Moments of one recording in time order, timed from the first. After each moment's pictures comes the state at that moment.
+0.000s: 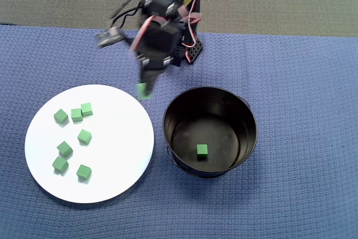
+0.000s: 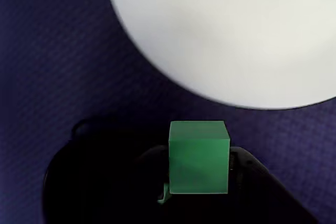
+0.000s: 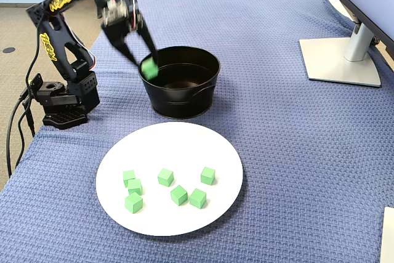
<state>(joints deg) 15.7 115.6 83.2 88.9 -37.3</state>
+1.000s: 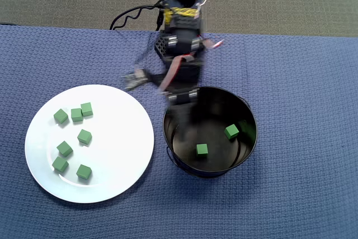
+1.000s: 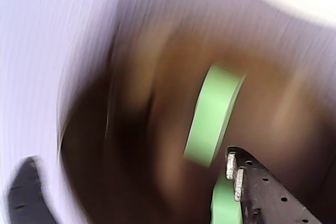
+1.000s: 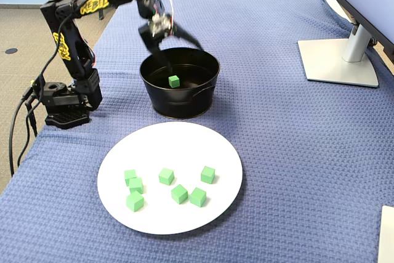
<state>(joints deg) 7.5 97.7 81.7 79.9 -29.3</state>
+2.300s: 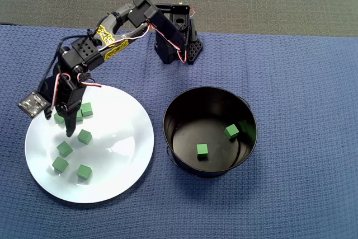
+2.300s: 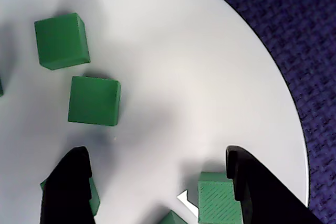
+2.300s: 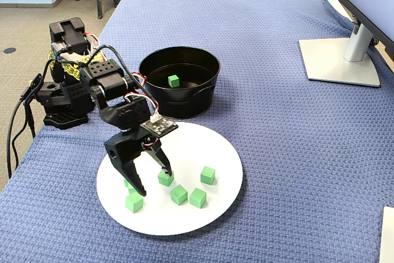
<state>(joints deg) 49.0 61.2 67.9 49.3 -107.2</state>
